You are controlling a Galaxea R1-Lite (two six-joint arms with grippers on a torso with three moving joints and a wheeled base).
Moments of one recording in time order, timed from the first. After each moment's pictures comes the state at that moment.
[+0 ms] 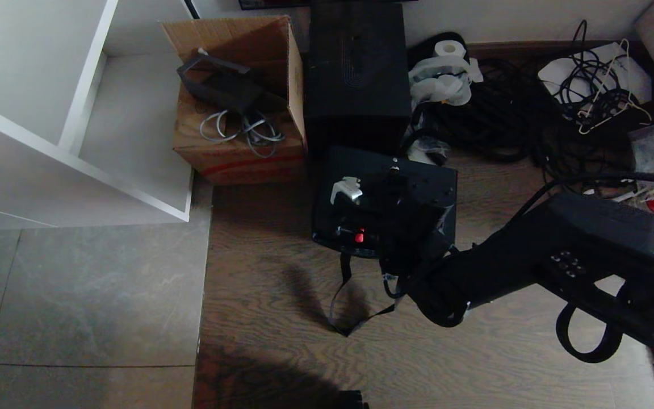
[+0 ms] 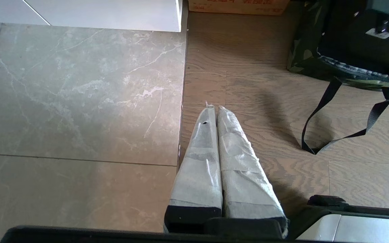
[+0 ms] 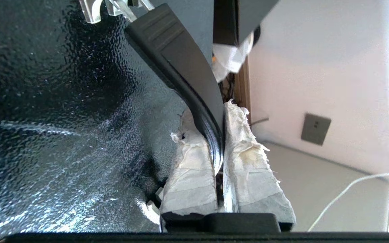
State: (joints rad) left arm 0.00 0.00 0.00 -0.02 0.02 -0.04; right arm 0.73 2.25 -1.28 -1.35 -0.81 -1.61
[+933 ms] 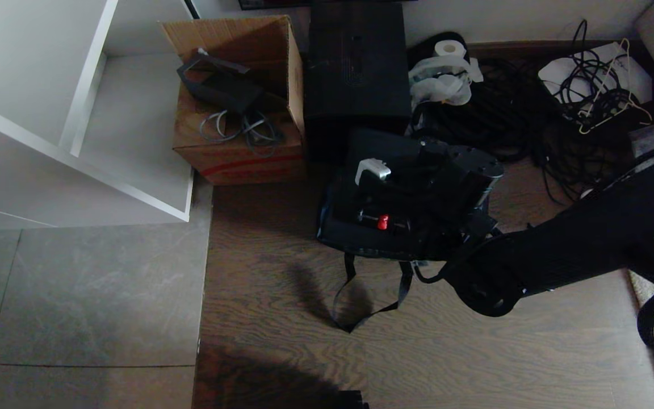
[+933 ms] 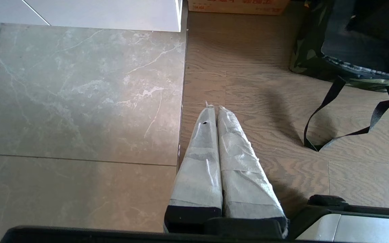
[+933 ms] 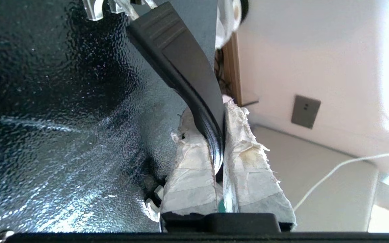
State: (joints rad) left arm 0.00 0.00 0.00 -0.02 0.02 -0.04; right arm 0.69 2.07 -1.17 -1.27 -0.84 -1.61
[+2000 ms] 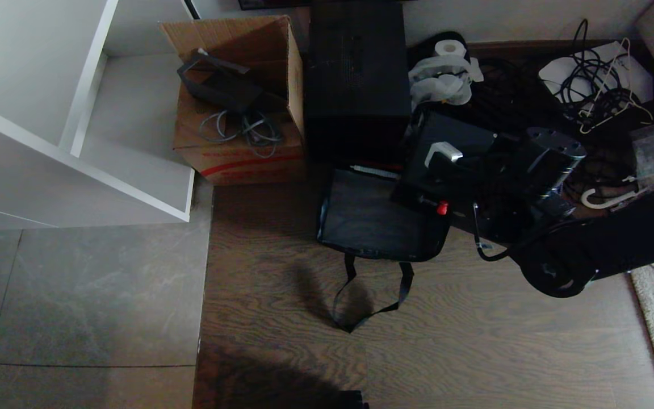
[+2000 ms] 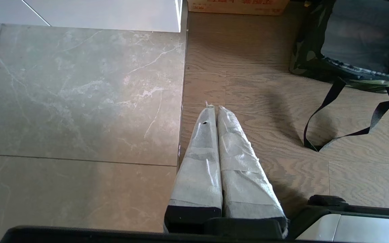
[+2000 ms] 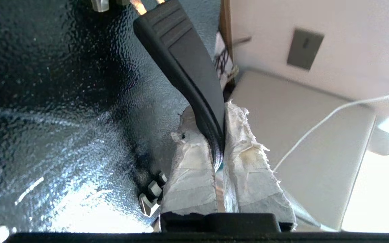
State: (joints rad) left arm 0.00 0.00 0.00 -0.02 0.02 -0.04; right arm 0.47 1.94 -1.02 -1.27 -0.85 -1.59
